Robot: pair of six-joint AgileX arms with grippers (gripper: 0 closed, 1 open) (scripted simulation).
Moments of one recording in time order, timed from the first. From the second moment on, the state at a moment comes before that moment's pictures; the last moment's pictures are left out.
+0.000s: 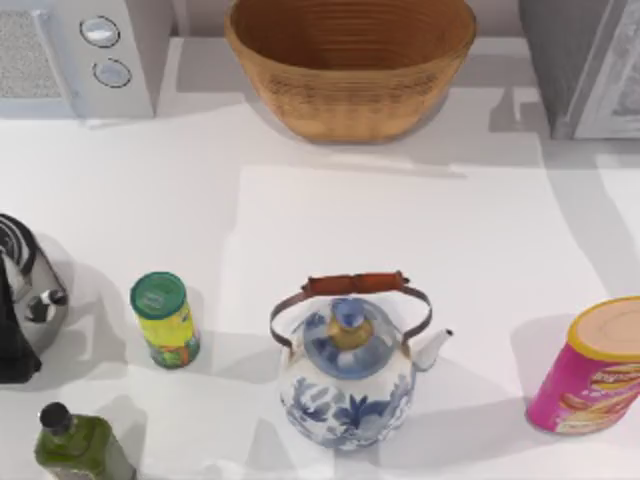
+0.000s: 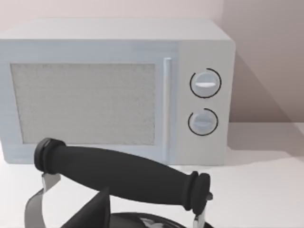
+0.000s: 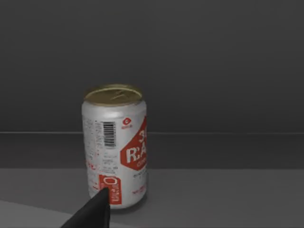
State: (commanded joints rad) left arm 0.00 0.00 0.00 0.00 0.00 0.00; right arm 0.18 1.33 1.74 -0.42 0.20 0.02
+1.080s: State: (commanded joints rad) left arm 0.00 0.00 0.00 0.00 0.00 0.00; right arm 0.31 1.55 1.80 -0.25 0.33 0.01
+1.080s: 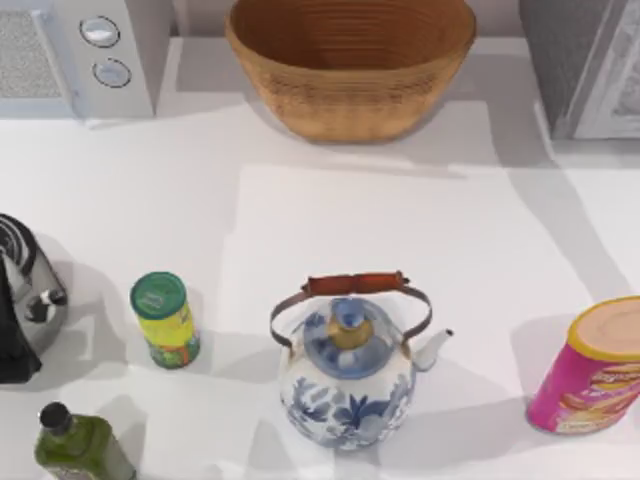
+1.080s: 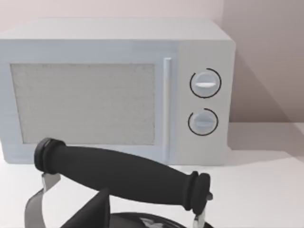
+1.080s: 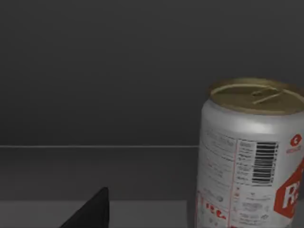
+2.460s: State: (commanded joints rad) left arm 0.00 0.00 0.00 0.00 0.00 0.00; right arm 0.27 1.69 1.95 -0.25 0.30 0.01
